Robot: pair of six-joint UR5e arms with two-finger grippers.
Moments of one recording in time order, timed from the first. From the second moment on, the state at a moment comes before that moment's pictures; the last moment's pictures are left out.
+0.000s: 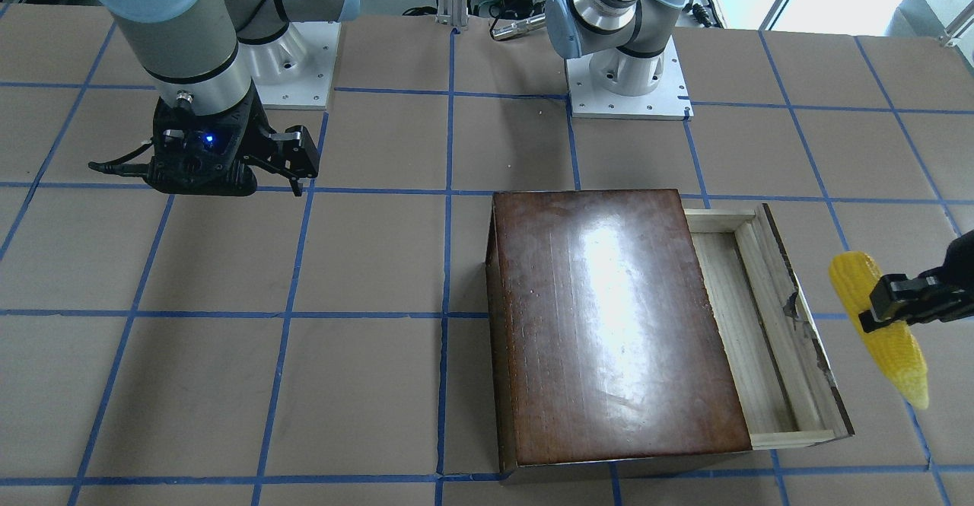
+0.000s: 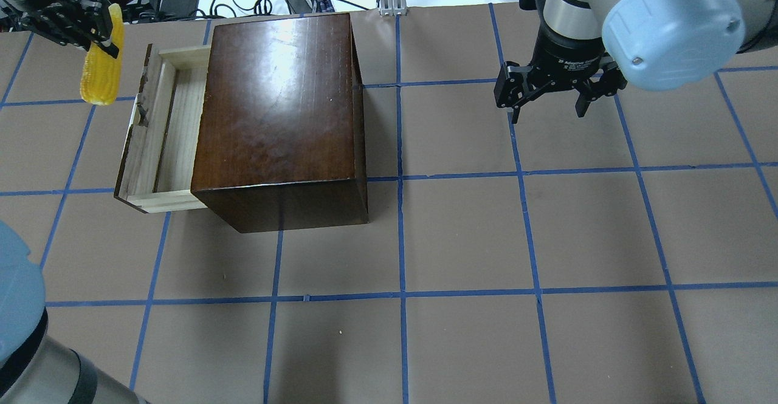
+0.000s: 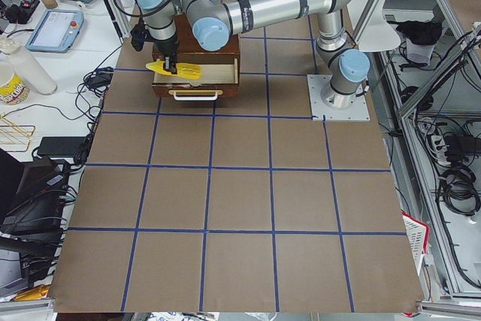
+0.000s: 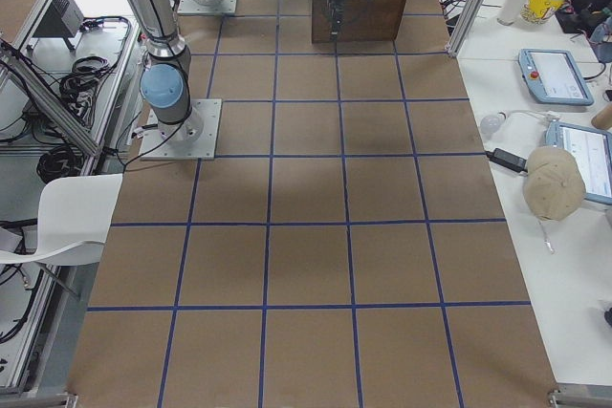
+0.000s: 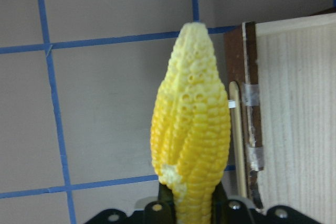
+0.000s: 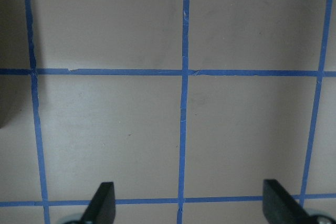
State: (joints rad) left arm -1.23 -1.98 -1.17 -1.59 1.48 0.31; right arm 1.65 -1.48 1.58 -1.63 -1.63 0.06
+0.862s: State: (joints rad) left arm -1.31 -2.02 -1.30 -1.57 1.48 0.17; right arm 1.65 -1.48 1.58 -1.62 -1.63 0.06
